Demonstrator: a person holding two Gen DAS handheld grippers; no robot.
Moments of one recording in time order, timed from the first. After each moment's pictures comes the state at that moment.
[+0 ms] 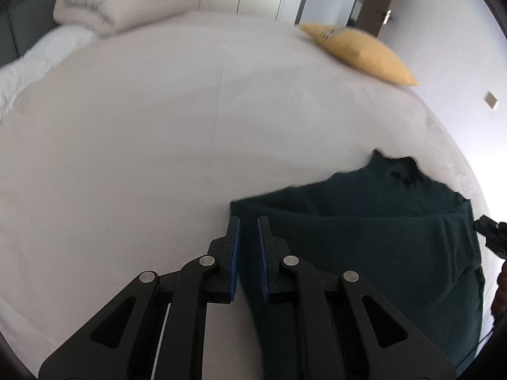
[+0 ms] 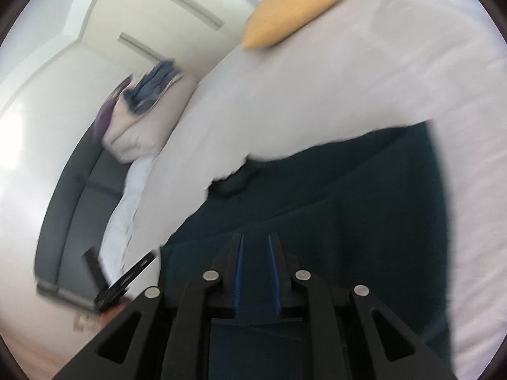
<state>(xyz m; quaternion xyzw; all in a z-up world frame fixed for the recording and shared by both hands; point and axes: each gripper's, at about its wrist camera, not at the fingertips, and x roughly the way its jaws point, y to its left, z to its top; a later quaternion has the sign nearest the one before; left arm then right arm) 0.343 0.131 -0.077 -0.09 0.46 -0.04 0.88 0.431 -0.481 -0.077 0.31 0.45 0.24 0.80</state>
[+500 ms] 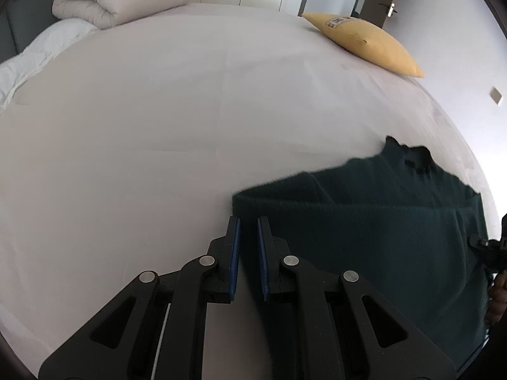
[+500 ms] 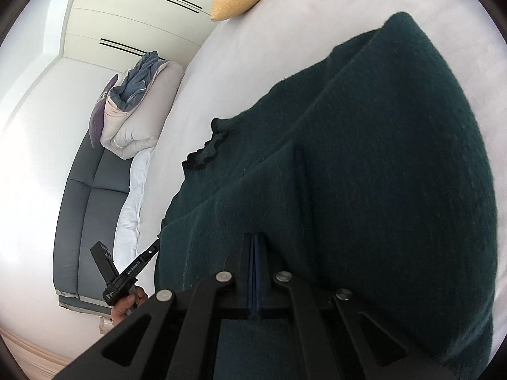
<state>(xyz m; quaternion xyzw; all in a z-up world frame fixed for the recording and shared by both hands) 0.339 0.124 -0.090 -0.07 0.45 -0.03 0.89 0.424 -0.487 -0.137 0.37 0.49 0.24 0.75</state>
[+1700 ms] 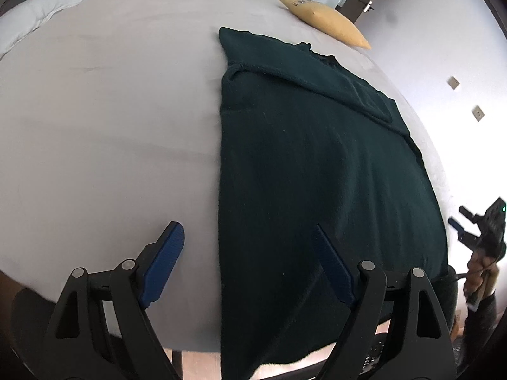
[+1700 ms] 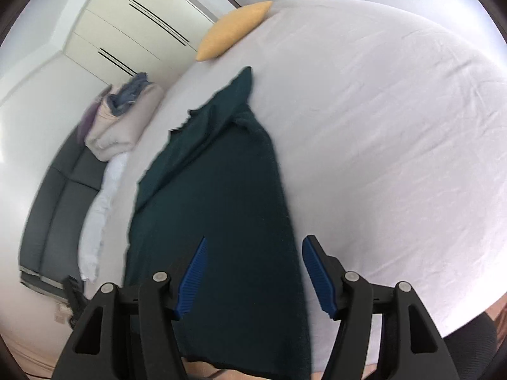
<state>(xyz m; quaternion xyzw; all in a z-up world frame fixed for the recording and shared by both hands) -0.012 0.099 -0.083 -0.15 0.48 -0.09 0.86 0.143 -0.608 -0.085 0.31 0.44 0.15 0.83</state>
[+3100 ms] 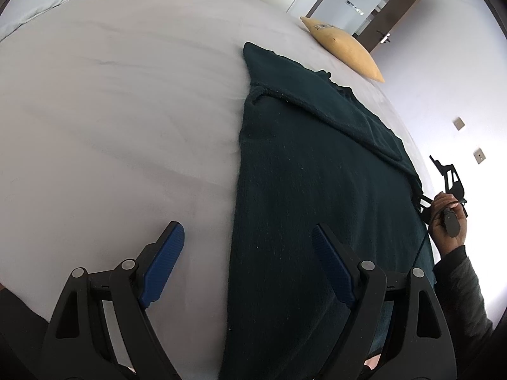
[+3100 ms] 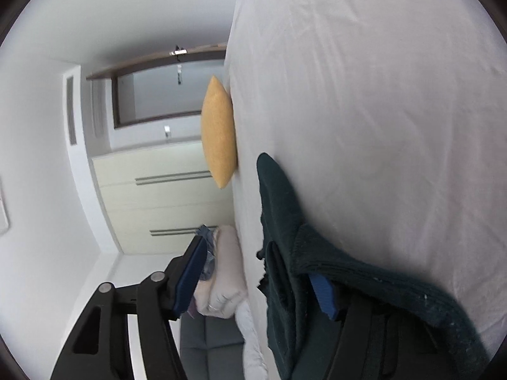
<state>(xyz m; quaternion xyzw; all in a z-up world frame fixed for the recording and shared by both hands) 0.021 0.120 -0.089 -0.22 0.46 -0.06 0.86 0.335 -0.571 -0.169 0.72 0.20 0.09 0.66</state>
